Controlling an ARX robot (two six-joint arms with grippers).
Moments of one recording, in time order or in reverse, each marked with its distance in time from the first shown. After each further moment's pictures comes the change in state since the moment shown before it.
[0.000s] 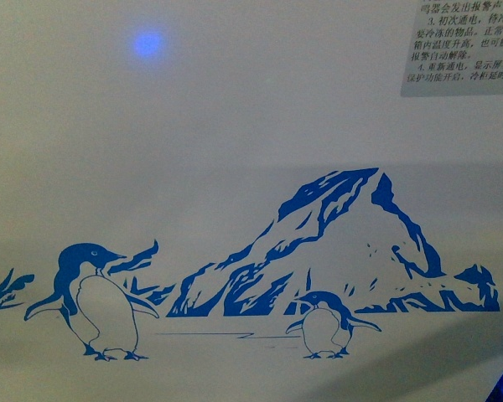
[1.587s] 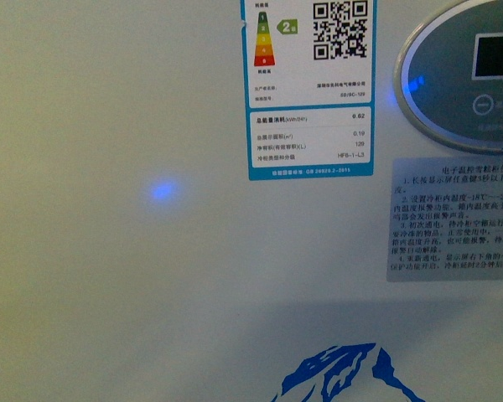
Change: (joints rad) left arm 0.000 0.000 0.000 0.000 0.000 0.000; right arm 0.156 -2.285 -0.533 -0.496 -0.143 -0.432
